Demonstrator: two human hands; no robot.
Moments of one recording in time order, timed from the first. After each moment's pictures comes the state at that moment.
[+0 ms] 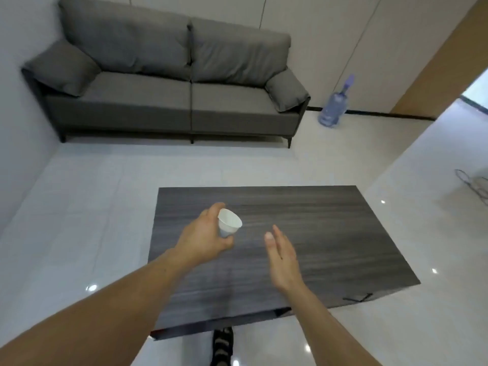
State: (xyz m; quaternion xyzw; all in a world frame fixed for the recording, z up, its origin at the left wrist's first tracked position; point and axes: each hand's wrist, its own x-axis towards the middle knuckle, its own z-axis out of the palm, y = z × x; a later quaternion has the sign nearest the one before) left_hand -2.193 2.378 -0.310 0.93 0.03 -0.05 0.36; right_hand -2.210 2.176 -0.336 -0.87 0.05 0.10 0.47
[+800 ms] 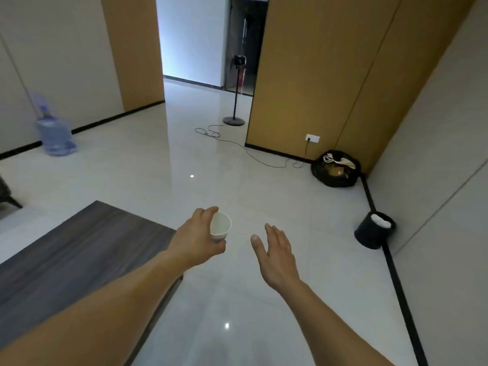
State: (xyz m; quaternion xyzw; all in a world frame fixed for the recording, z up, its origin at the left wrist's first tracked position) left_hand -2.334 1.712 -0.216 0.83 -0.47 -0.10 0.28; right_hand -2.509 1.605 -0.255 -0.83 0.45 -0.14 0.30
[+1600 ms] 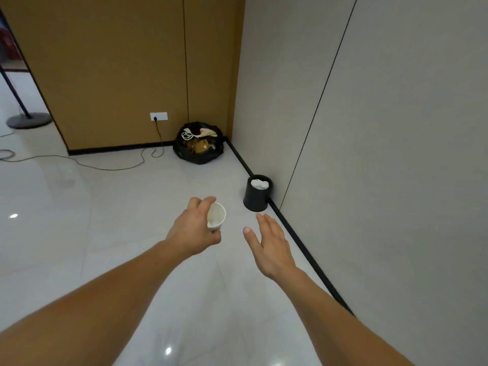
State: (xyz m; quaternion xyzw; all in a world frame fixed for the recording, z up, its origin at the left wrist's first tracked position) left_hand -2.421 1.176 -0.234 0.63 -0.72 -0.19 0.22; right_hand -2.618 1.213 -0.264 -0.65 0.69 -0.21 0.24
